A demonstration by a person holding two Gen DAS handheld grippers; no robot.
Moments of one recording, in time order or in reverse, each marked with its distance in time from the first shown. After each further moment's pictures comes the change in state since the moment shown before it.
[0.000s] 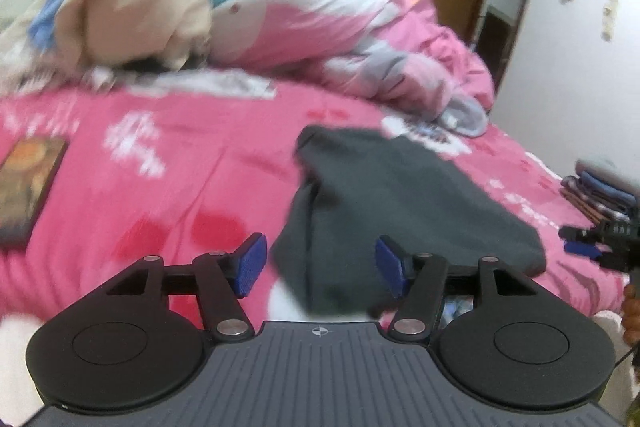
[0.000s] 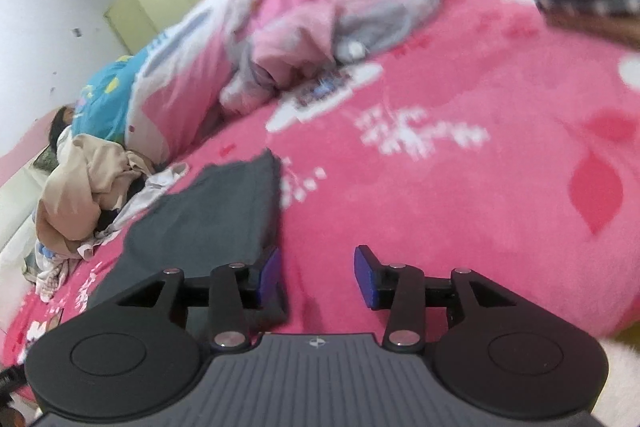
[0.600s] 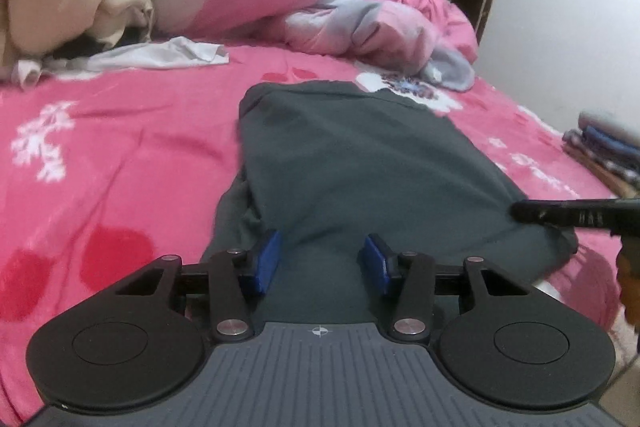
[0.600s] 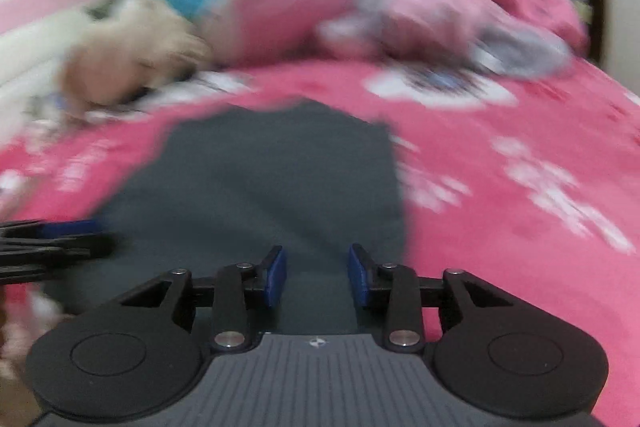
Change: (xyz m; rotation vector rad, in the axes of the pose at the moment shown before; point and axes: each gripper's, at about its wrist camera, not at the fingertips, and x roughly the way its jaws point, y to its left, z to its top) left arm 0.086 -0.018 -0.009 0.060 0.108 -0.058; right arm 0.082 0.089 -0.011 -0.416 0.148 -0.008
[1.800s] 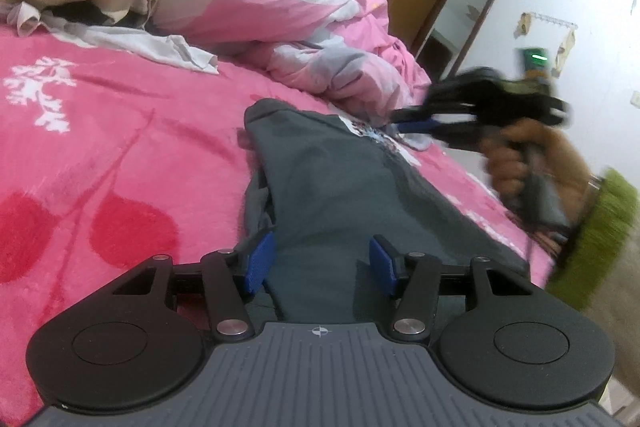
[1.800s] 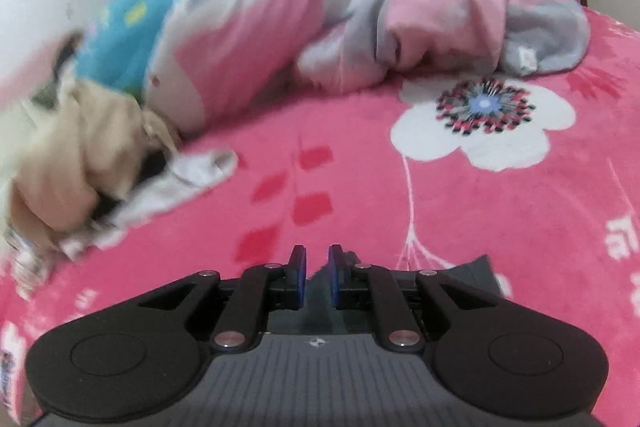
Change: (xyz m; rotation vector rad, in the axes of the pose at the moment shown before) left arm -0.006 0.053 -0.021 -0.177 -0.135 -0.223; right arm 0.076 0.021 0.122 0.247 -0.010 0.066
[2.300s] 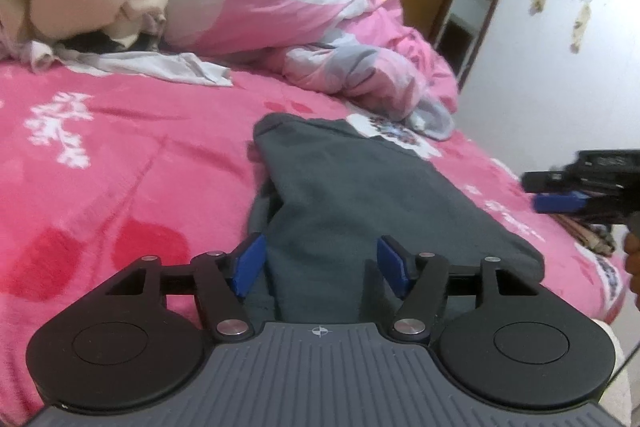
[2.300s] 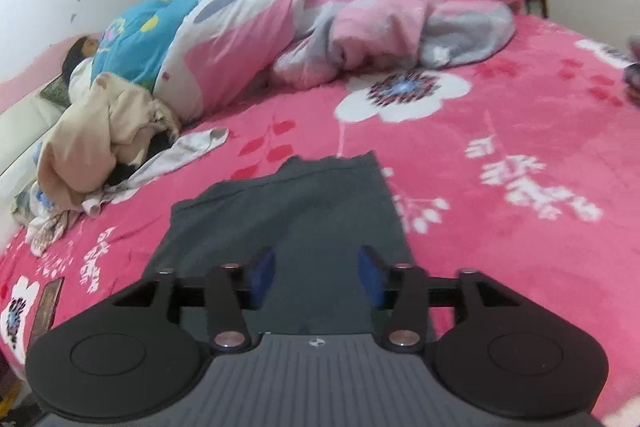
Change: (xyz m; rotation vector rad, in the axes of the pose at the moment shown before) left arm -0.013 -0.028 0.014 0.075 0.025 0.130; right arm -0.130 -0.014 -0.078 -0.017 -0.042 -0.098
